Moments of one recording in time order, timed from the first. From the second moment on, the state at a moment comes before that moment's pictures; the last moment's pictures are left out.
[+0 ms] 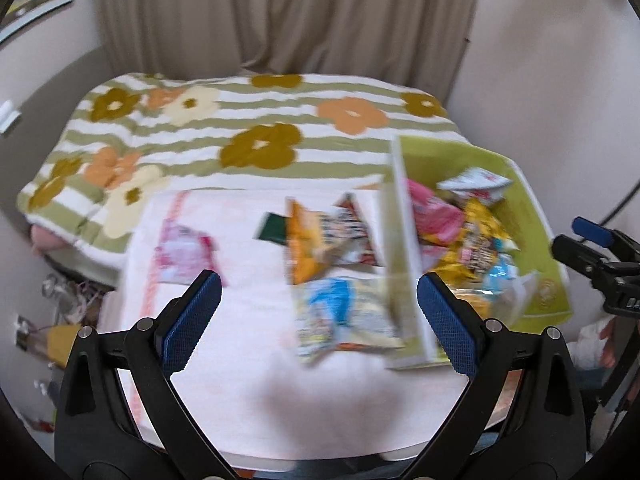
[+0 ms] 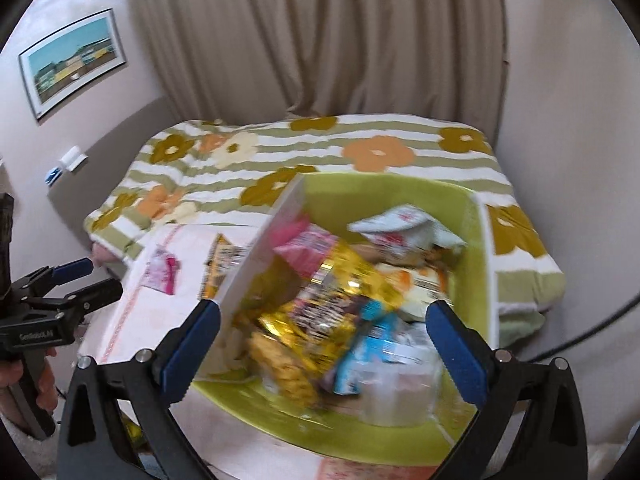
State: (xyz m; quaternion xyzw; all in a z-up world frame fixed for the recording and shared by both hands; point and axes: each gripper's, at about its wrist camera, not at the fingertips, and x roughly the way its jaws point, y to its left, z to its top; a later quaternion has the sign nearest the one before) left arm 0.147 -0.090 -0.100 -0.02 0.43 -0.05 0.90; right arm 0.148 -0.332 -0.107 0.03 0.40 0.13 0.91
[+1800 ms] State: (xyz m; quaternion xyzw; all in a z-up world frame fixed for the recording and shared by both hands) left arm 0.331 0.074 -0.299 0.05 0.57 -0.14 0.81; right arm 0.296 -0.105 -0.248 -0.07 0.50 -0.05 0.86
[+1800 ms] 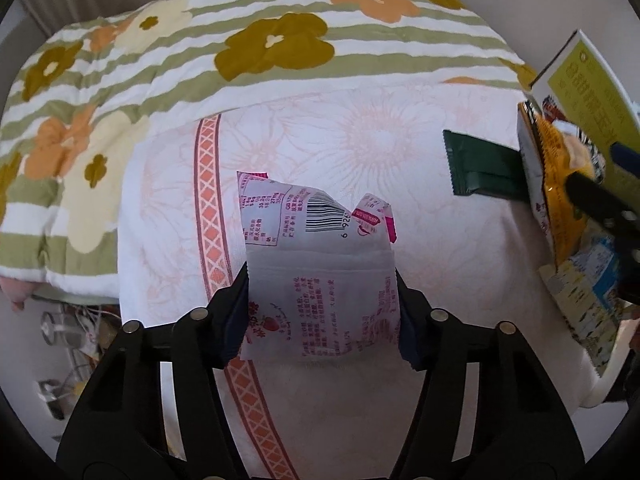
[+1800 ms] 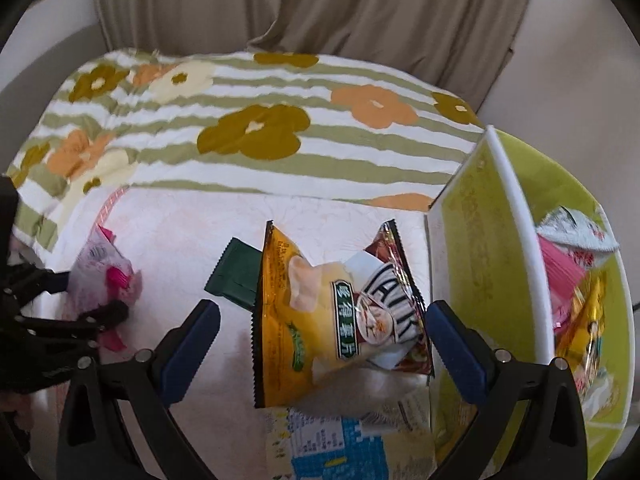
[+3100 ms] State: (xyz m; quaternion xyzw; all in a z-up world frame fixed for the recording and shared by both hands) left arm 0.307 0.060 -0.195 0.04 0.49 -0.14 0.86; right arm 0.282 -0.114 -0.192 -0.05 0.50 0.01 0.86
